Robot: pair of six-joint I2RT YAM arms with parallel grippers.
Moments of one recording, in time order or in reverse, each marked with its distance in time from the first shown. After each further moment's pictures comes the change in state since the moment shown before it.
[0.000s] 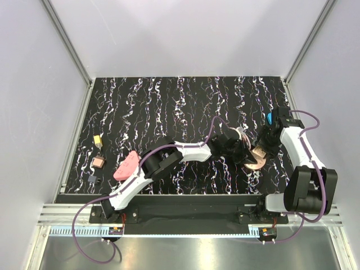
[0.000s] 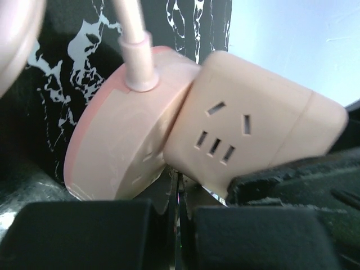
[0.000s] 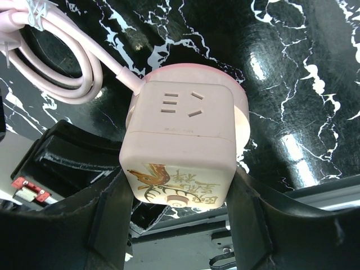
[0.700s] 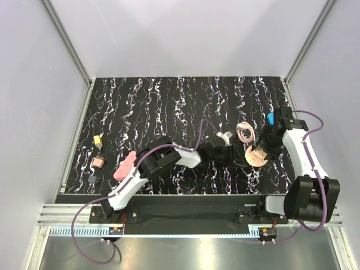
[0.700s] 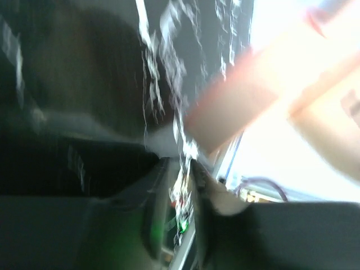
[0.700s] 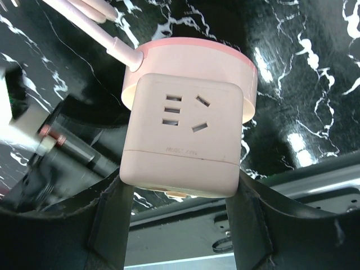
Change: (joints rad) left arm 0.015 -0.035 -0.228 0.218 -0.030 0.037; right arm -0.002 -0.073 0.037 -0.095 -0.006 0.017
